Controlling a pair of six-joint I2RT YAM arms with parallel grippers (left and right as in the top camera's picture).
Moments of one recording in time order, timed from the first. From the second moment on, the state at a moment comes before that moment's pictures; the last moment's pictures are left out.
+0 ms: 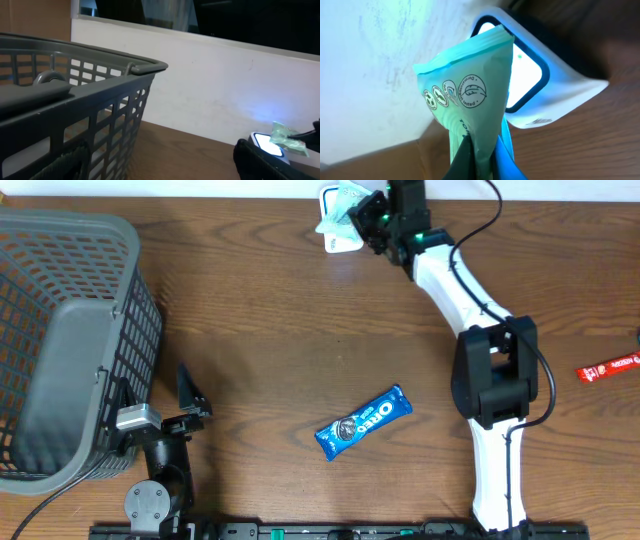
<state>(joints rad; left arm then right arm) -0.07 0.05 0.05 0.20 -0.27 -0.15 0.29 2.35 1.98 -0.21 -0.26 1.22</state>
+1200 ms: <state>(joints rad) -0.07 0.05 0.05 0.20 -0.27 -0.15 0.23 1.90 2.00 -1.18 -0.07 1.08</state>
